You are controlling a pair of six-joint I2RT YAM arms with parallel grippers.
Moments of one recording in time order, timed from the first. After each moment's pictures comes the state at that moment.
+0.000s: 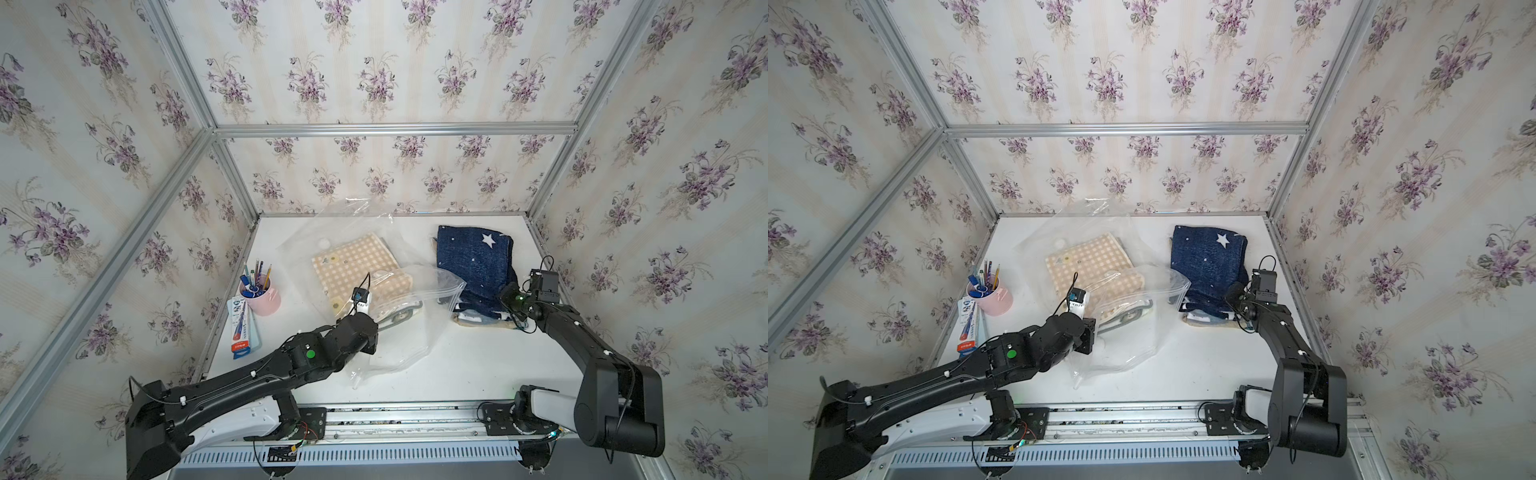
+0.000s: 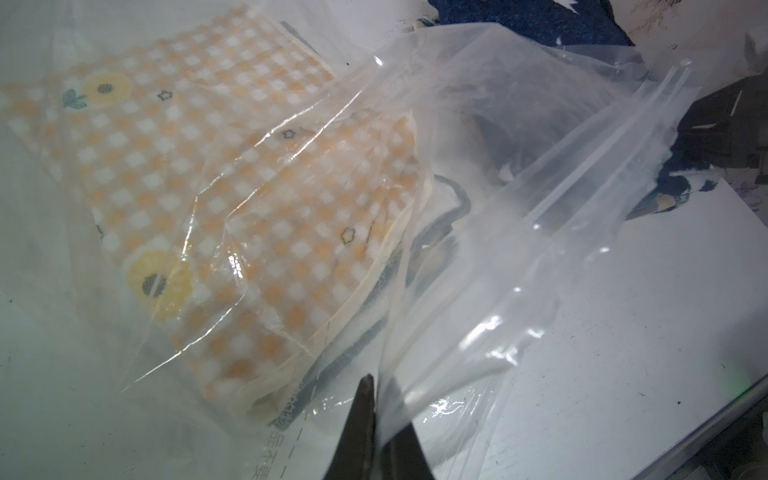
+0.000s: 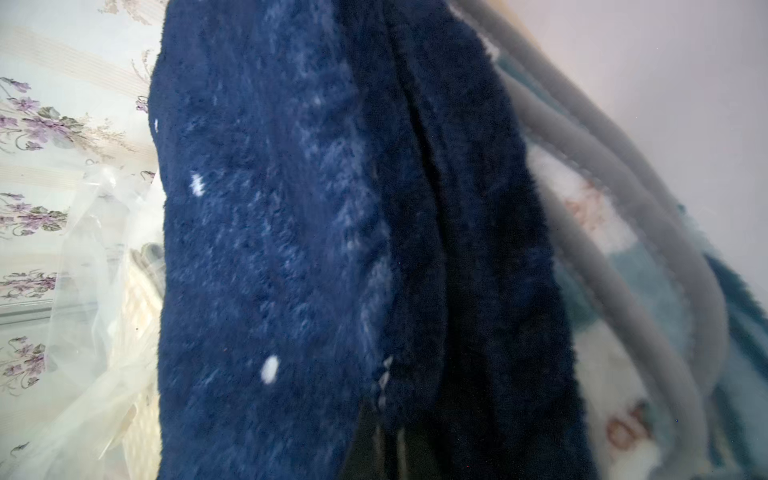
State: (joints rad) left arm -1.01 0.98 0.70 -0.49 -0.44 -0.61; right arm -0.13 1.23 0.61 -0.25 -0.31 0.65
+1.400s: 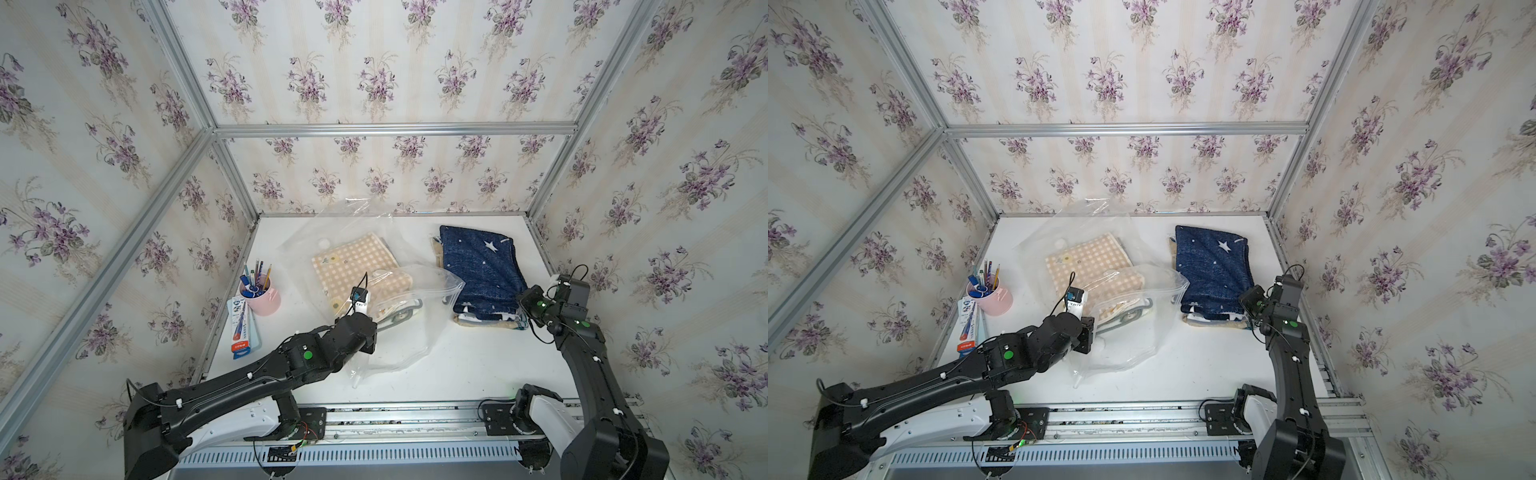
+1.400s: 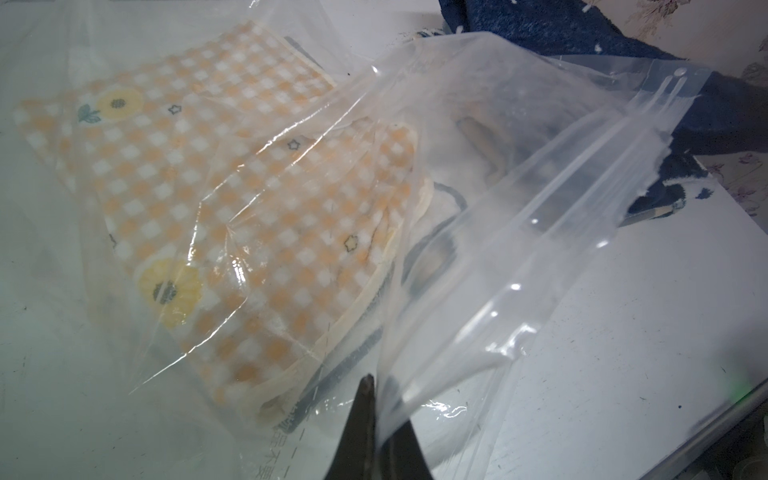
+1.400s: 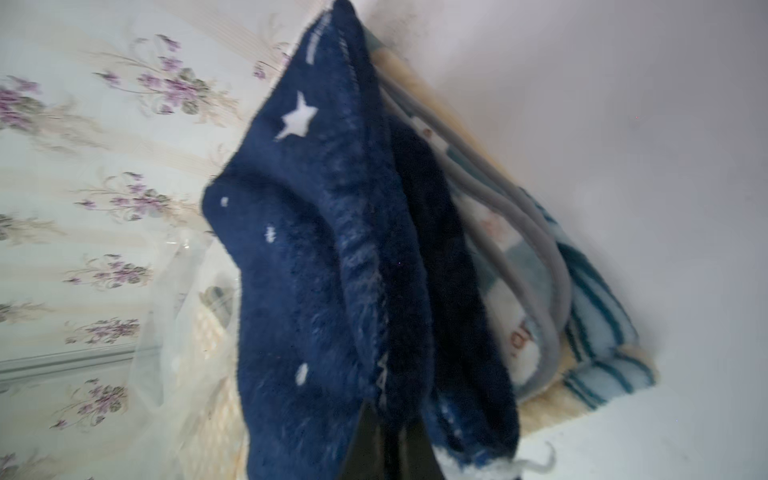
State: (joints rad) left arm -1.01 0.96 0.70 -0.49 -0.46 -0.59; right arm -0.30 0.96 0.57 -0.40 -0.33 0.67
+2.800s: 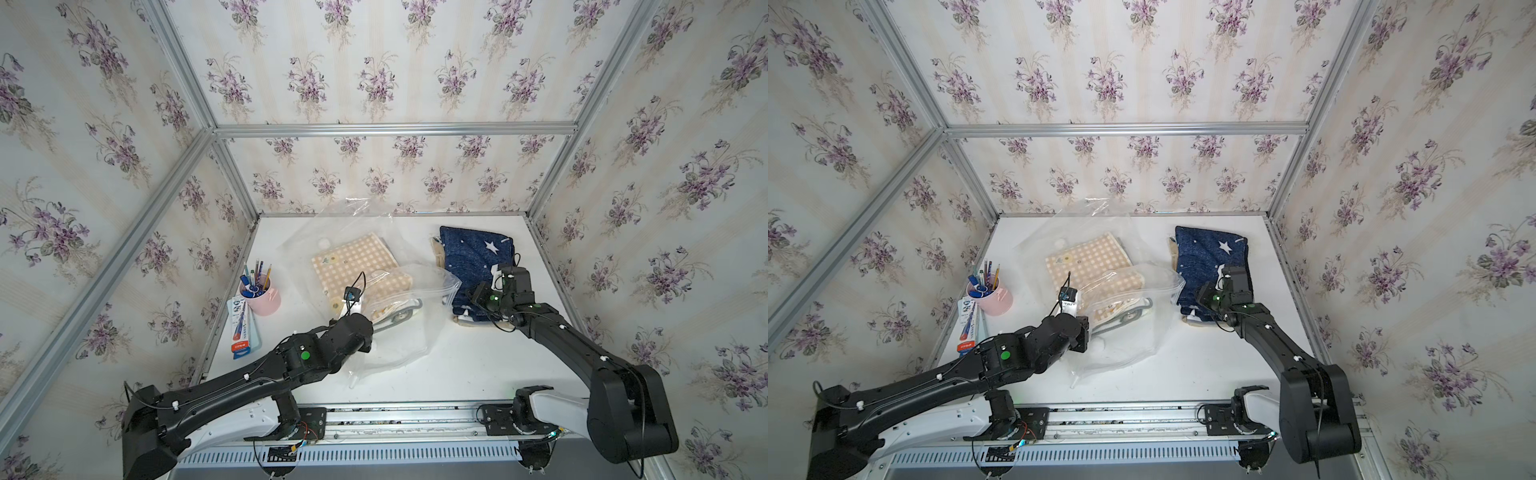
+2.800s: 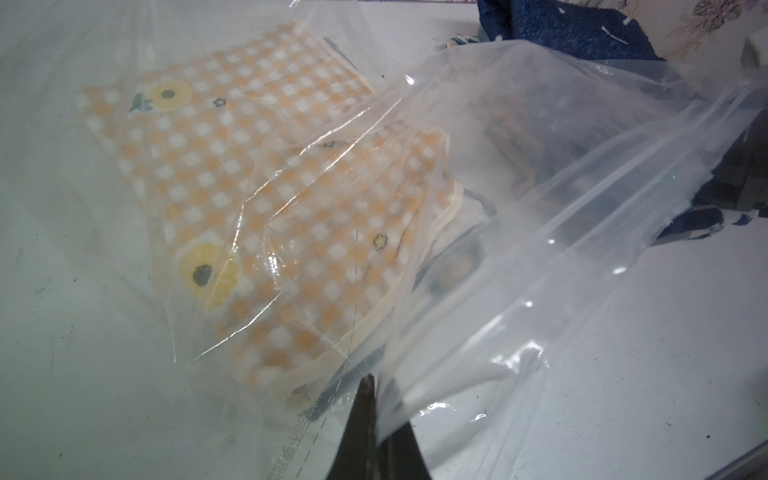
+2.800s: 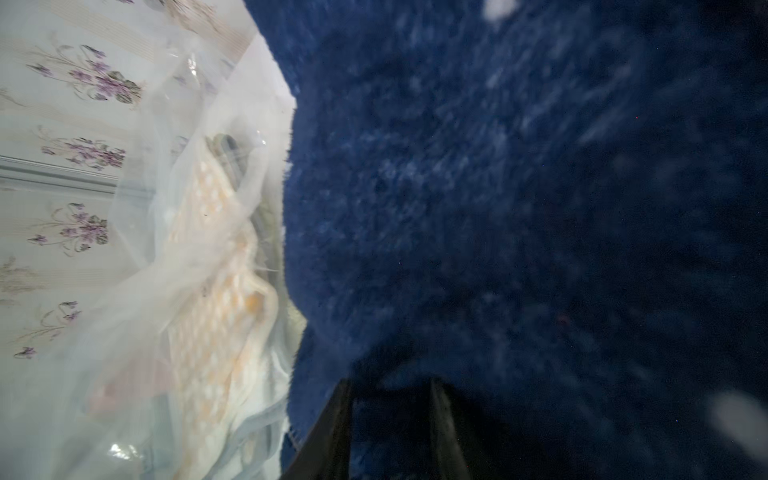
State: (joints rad) left arm -1.01 0.94 0.70 -0.56 -0.52 -0.65; right arm 0.16 1.23 0.58 -0.15 -0.30 0.70
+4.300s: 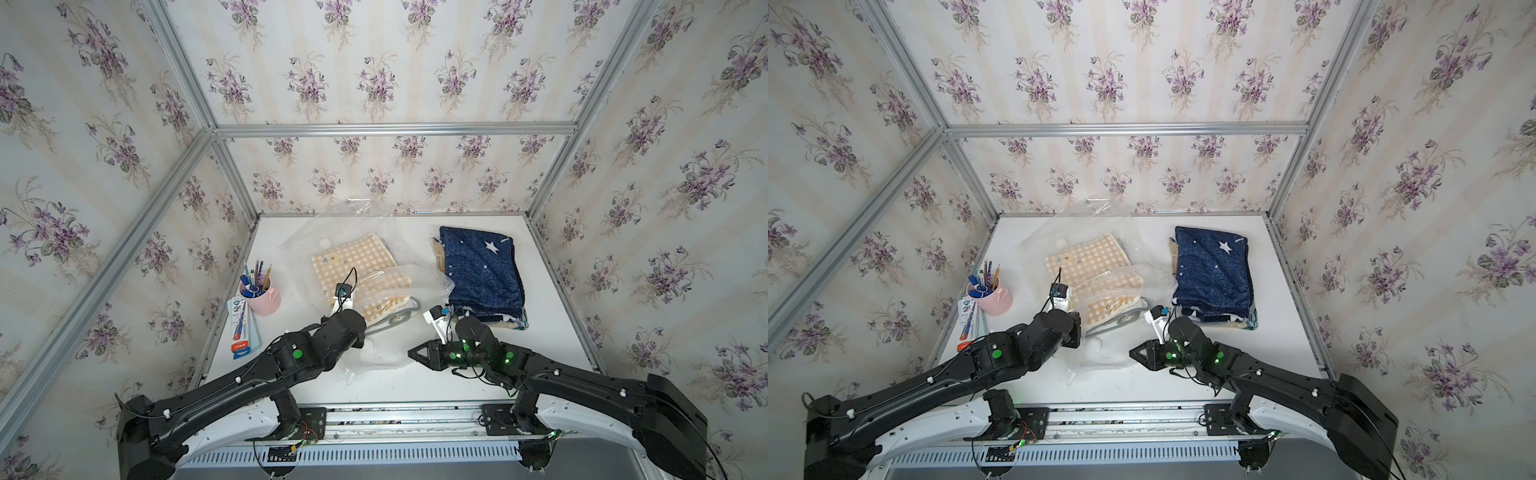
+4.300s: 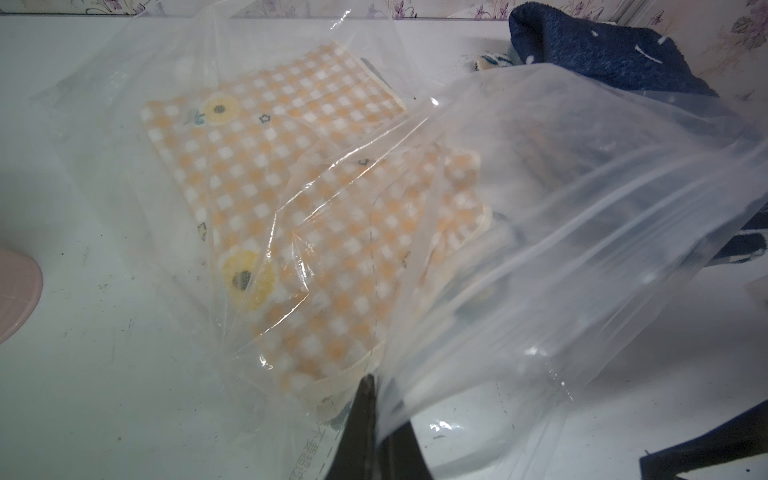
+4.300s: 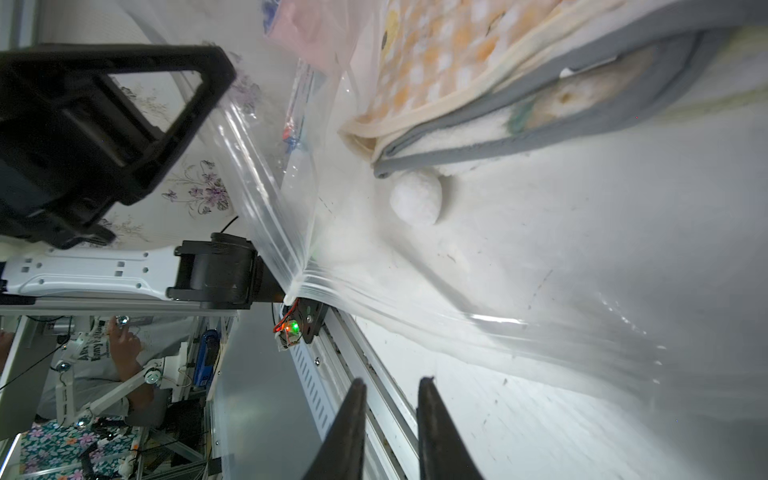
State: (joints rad) left arm -0.96 0.90 0.72 -0.60 -0.53 -0.63; right arm 0.96 1.04 0.37 0.11 -0.35 0.83
